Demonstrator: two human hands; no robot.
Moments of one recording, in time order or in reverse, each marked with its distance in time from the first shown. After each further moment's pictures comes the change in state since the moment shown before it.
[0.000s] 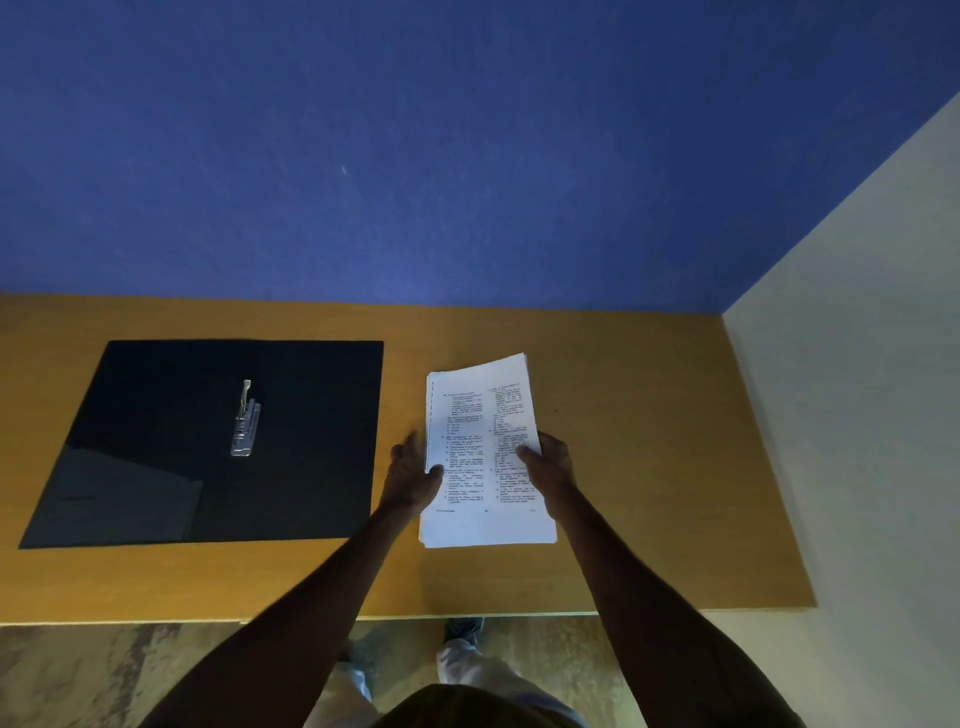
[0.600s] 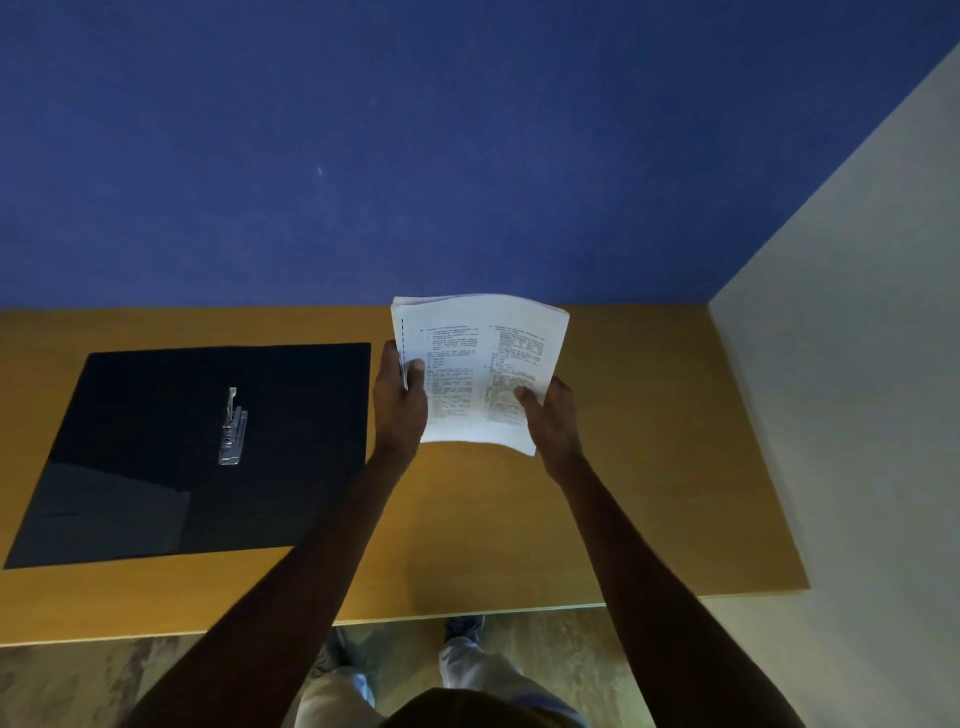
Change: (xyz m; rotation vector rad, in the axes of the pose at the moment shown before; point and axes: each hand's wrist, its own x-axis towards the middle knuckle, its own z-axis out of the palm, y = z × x) left_hand 0.017 0.076 -0.040 -0.581 0.347 0.510; right_hand 0.007 -0.057 -0.014 0.117 0.079 -0.347
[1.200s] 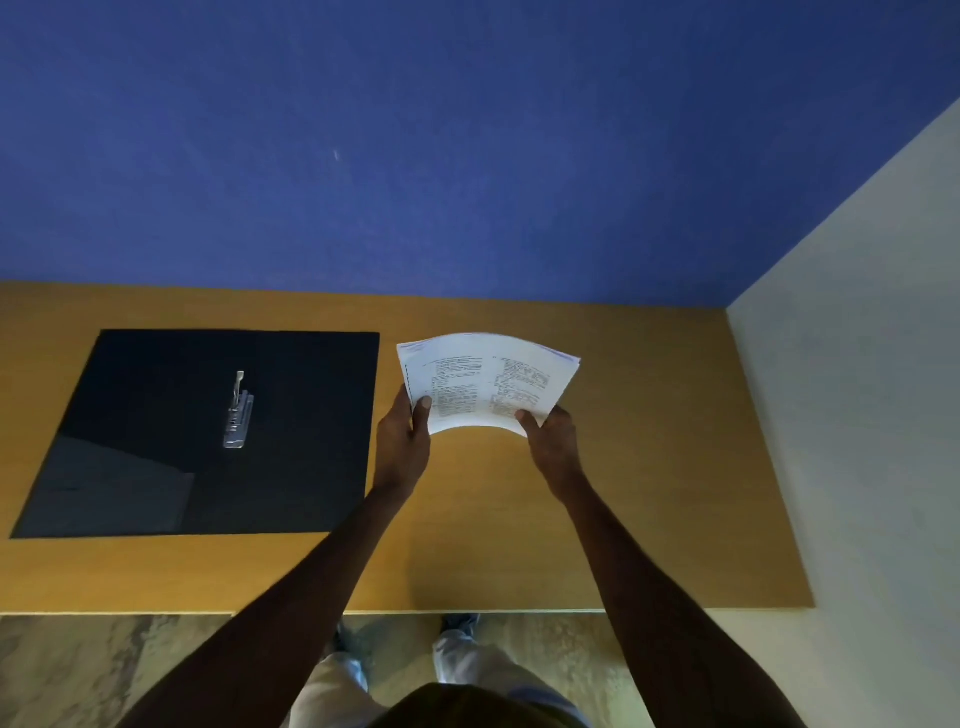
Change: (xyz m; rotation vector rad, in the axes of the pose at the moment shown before) left_hand -0.041 -0.042 -0.009 0.232 -0.022 -0.047; right_hand -0.009 0.028 0.002 -0.131 -0.023 0.076
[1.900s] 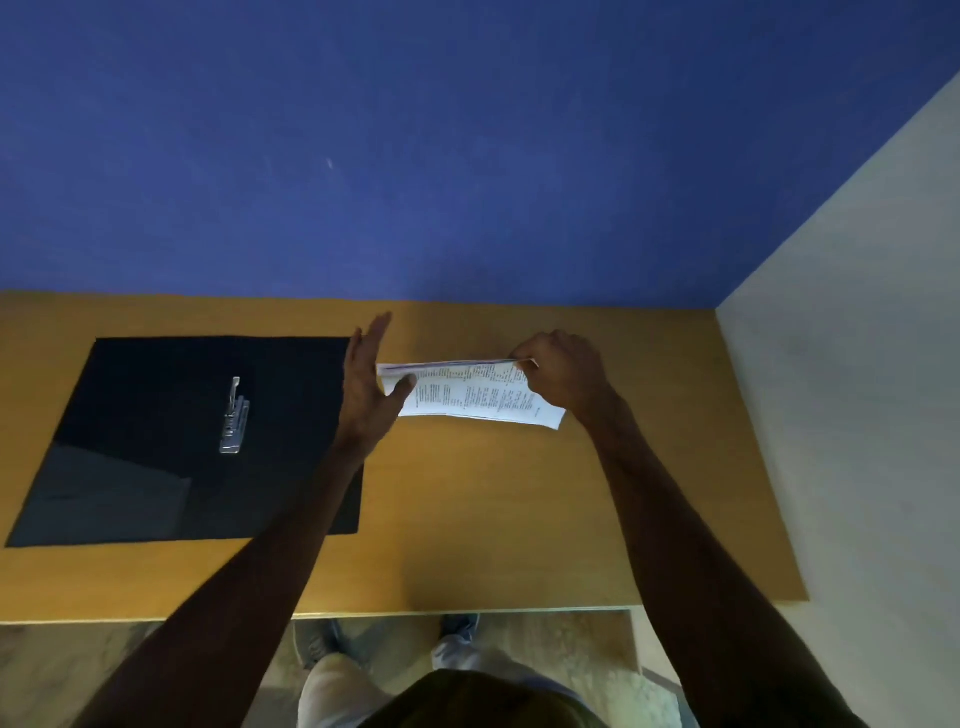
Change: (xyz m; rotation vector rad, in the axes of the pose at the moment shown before) left_hand 0.056 0.012 -0.044 0.113 -0.055 0.146; right_hand 0.050 -0.100 -0.037 -1.191 -0.148 -0.492
